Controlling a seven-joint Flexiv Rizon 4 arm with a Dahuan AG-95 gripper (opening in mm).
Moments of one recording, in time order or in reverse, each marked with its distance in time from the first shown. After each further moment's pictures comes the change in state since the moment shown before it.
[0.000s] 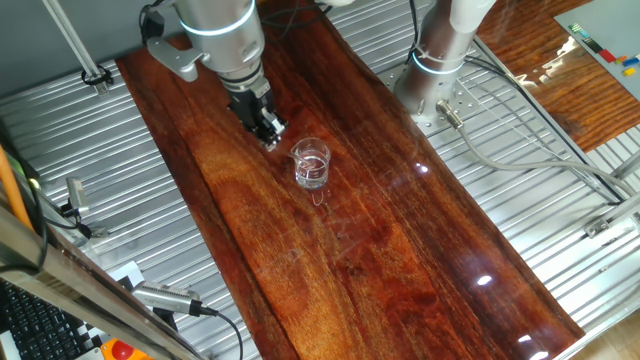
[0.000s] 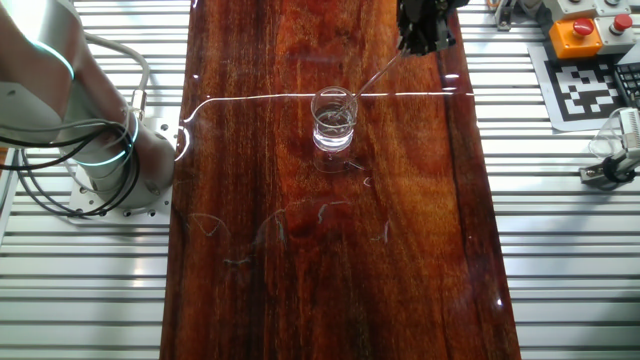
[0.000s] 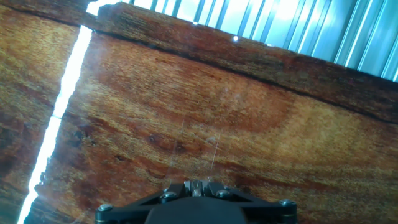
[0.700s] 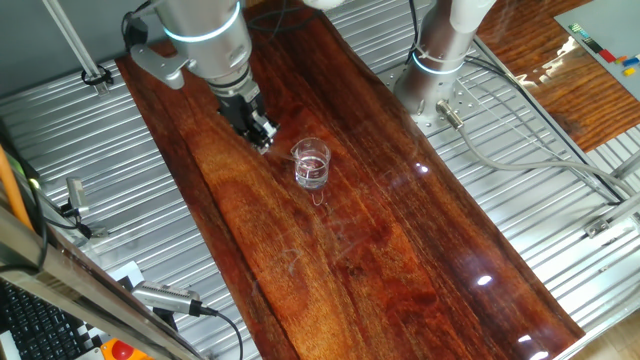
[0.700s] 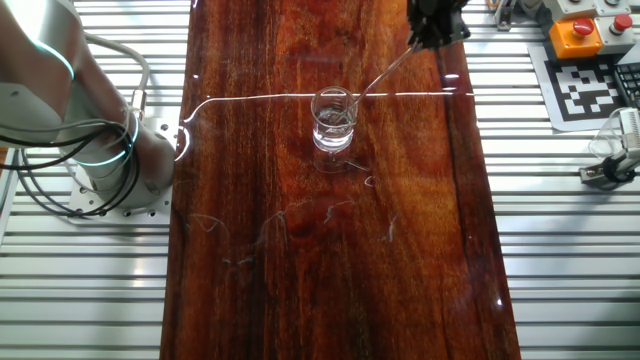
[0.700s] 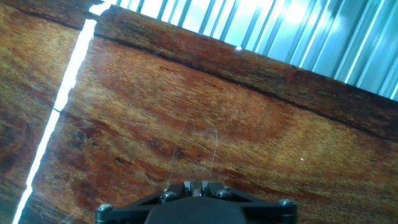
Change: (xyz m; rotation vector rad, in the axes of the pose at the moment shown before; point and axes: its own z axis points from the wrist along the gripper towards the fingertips) arm -0.003 -0.004 -0.008 0.008 0.024 -0.035
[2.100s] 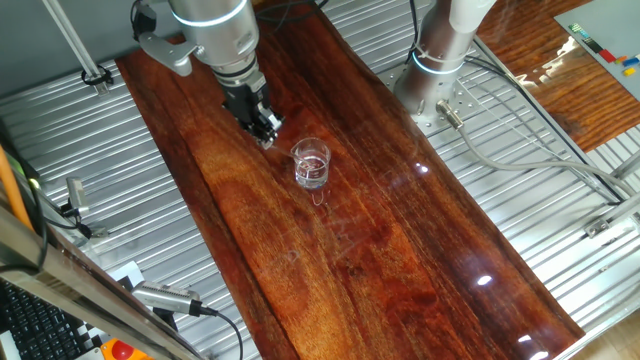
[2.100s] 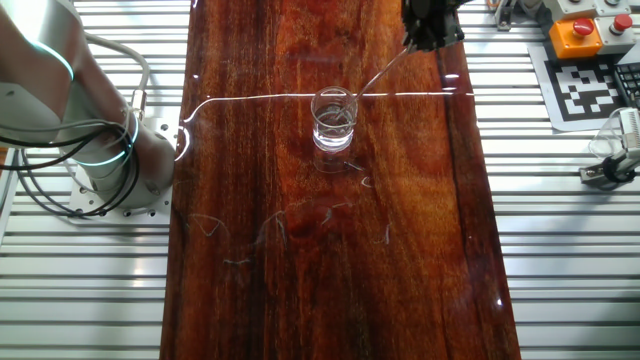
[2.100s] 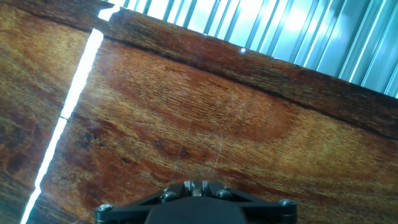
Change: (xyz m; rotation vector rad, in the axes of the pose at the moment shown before) arm 0.011 0.002 -0.002 -0.020 -0.016 -0.007
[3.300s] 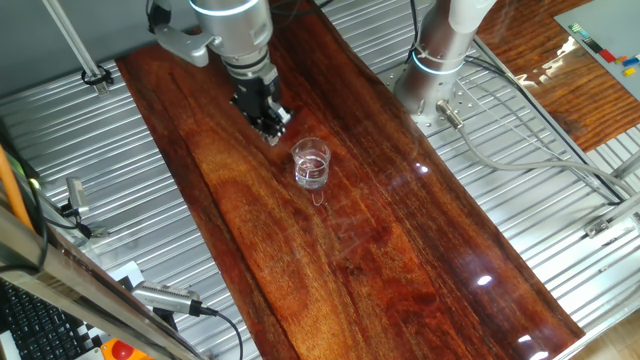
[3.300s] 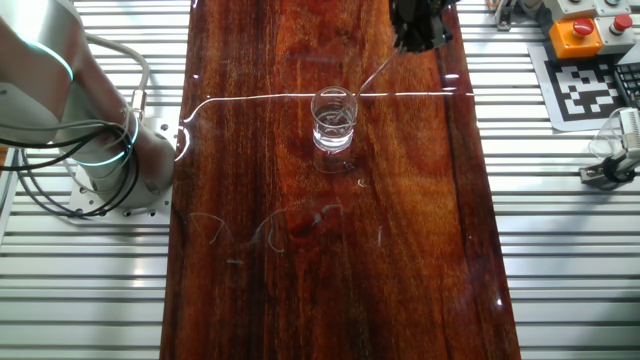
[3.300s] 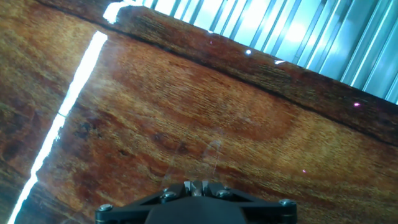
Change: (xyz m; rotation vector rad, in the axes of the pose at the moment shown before) arm 0.008 0.003 0.001 -0.007 -0.030 -0.048
